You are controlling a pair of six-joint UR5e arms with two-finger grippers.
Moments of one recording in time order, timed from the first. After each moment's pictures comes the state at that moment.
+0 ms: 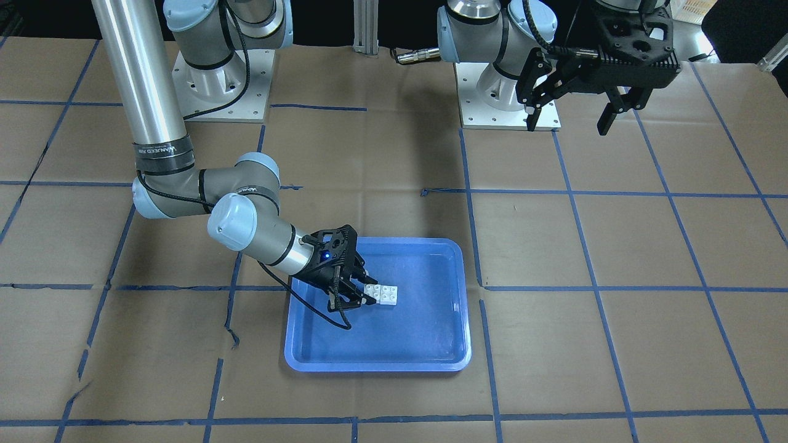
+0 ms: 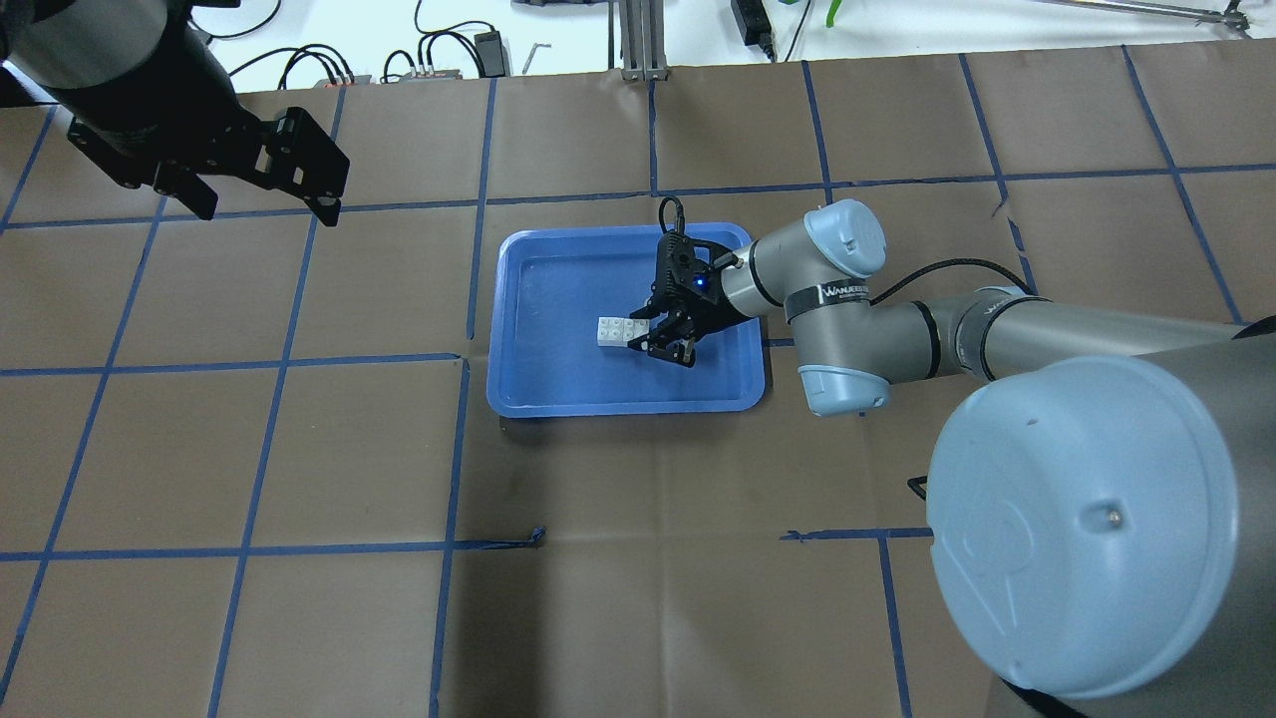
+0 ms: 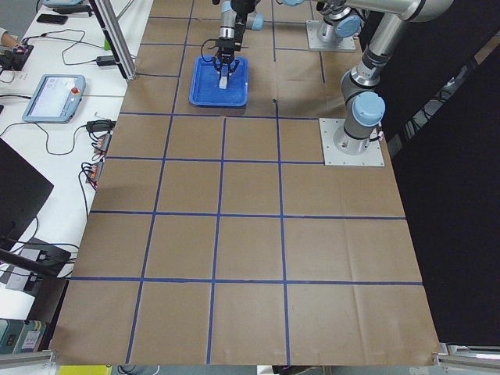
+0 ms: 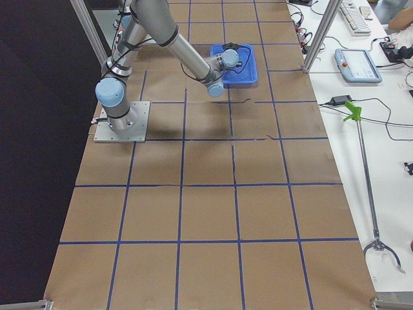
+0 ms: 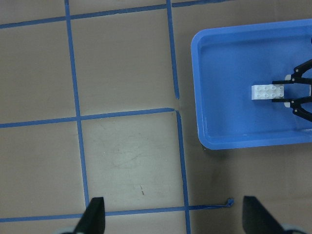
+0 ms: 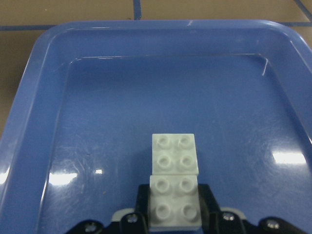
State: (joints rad) left arm -1.54 -1.49 -1.52 -1.59 1.61 0.12; right arm 1.71 -0.95 1.92 -2.79 -0.85 -1.28
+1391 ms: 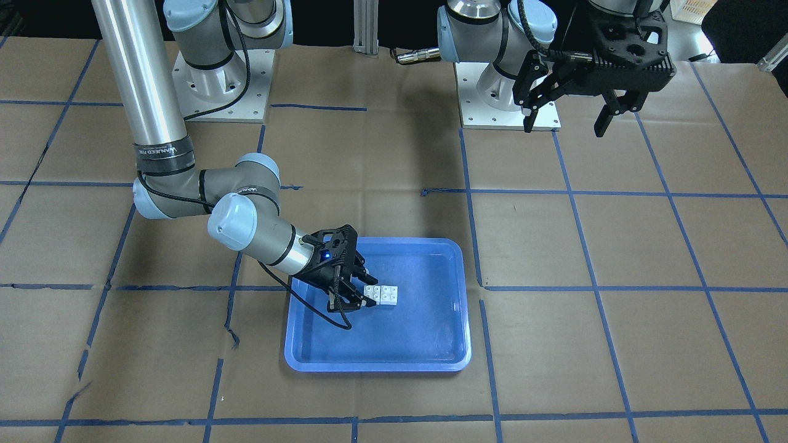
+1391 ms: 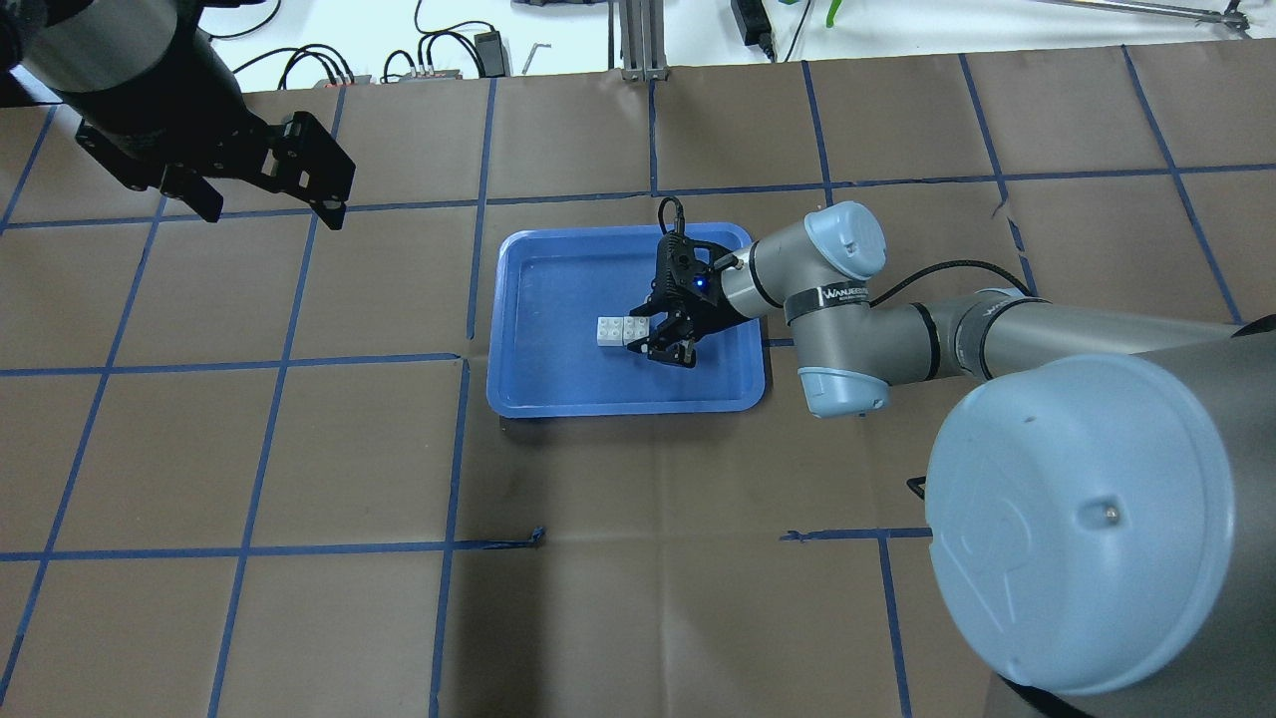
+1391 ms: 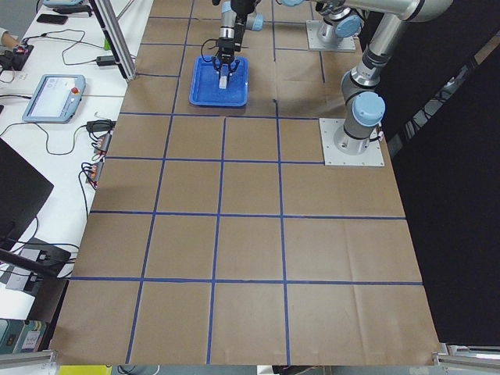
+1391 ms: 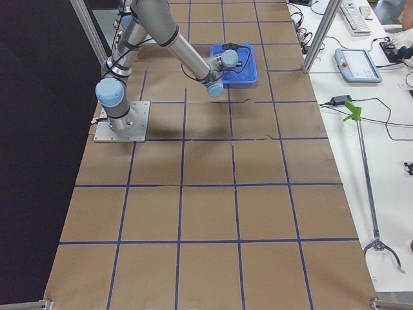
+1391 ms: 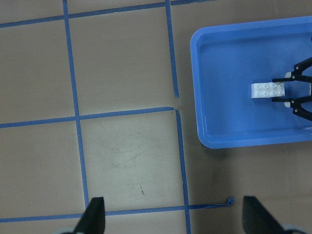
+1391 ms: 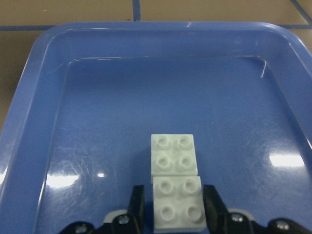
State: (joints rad) left arm -1.55 -1.49 -1.52 -1.59 1.61 0.12; right arm 1.71 -0.95 1.92 -2.81 -0.84 -1.28
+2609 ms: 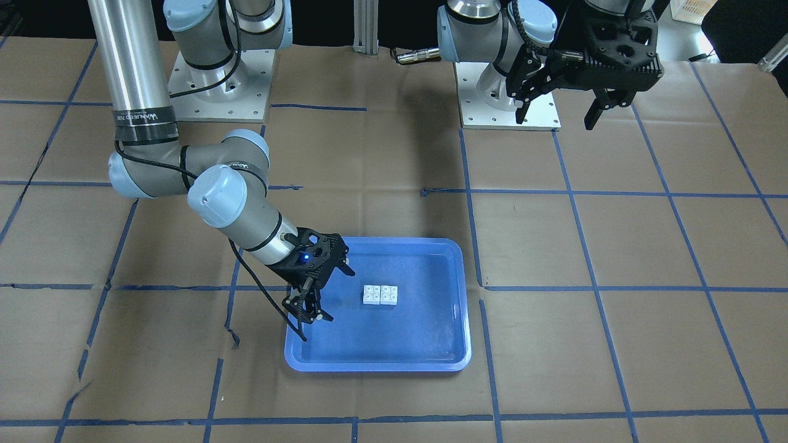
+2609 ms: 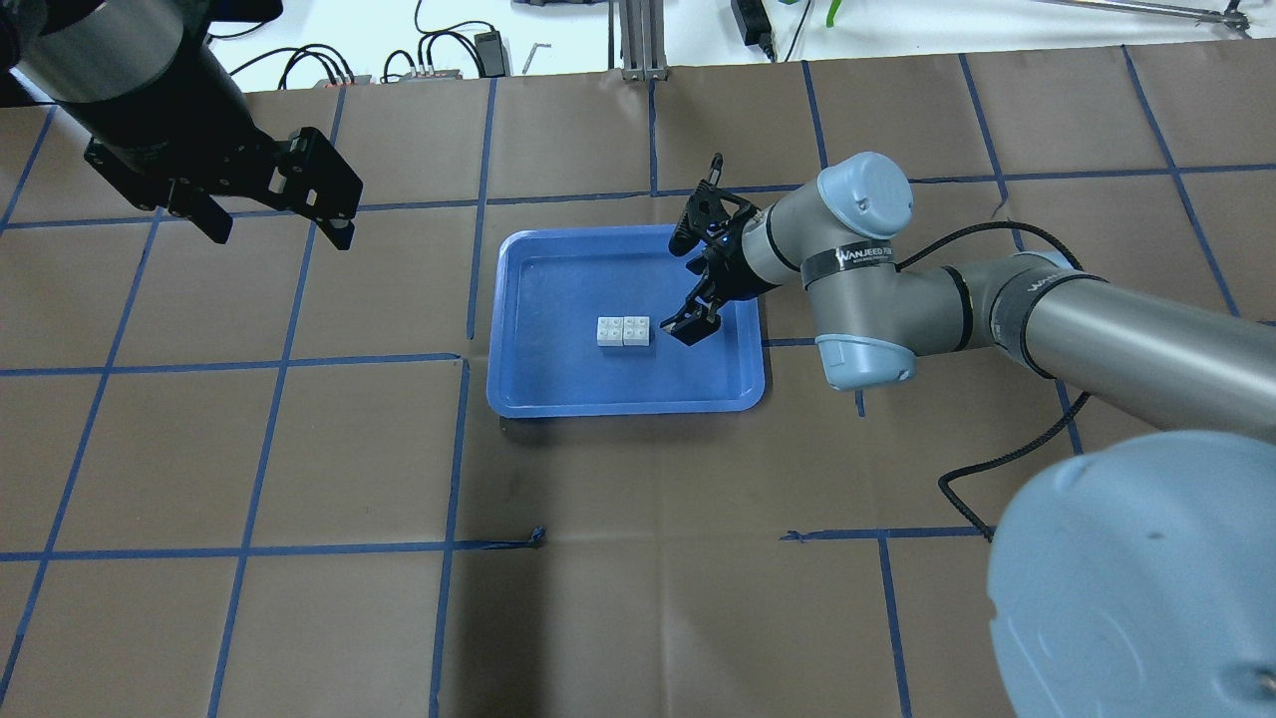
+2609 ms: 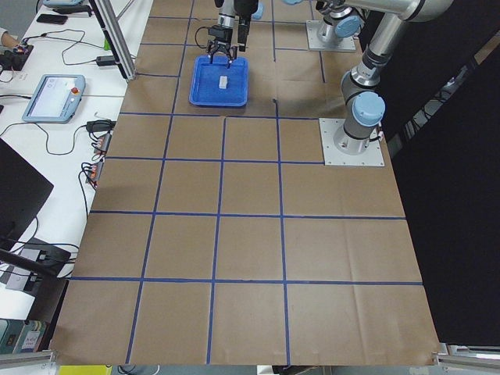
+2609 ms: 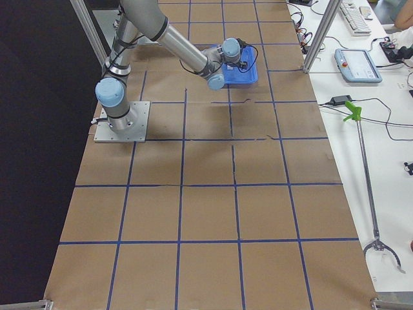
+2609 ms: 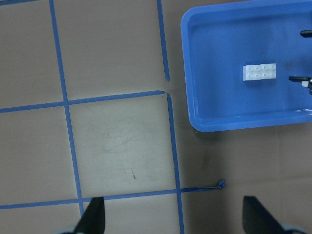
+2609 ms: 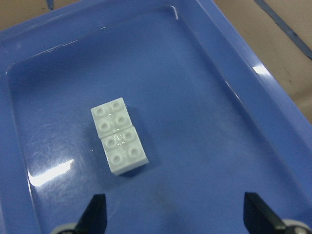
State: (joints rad) left arm -1.55 -1.49 -1.51 -1.66 1.59 0.12; right arm 1.69 -1.11 1.90 -2.62 -1.10 -0.90
